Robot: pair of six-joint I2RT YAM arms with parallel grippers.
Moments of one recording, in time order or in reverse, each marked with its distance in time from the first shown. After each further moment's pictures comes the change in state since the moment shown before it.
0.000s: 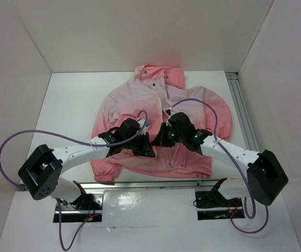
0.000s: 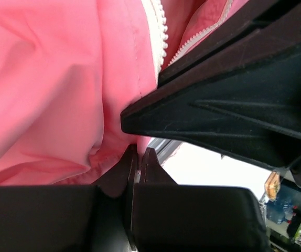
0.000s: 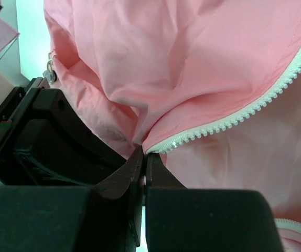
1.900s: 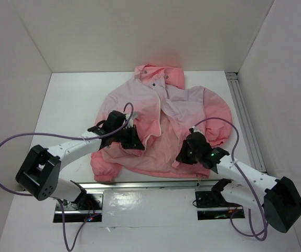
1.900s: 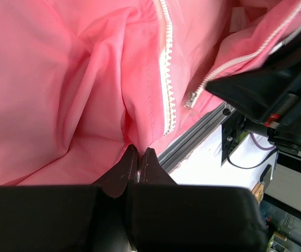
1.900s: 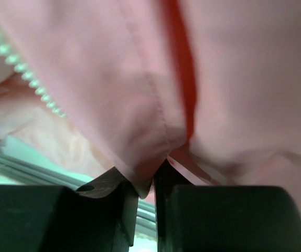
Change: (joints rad) left arm 0.224 -0.014 -0.014 -0.067 0.116 0.057; right arm -0.072 -0.305 -0.345 -0.194 0.243 0.019
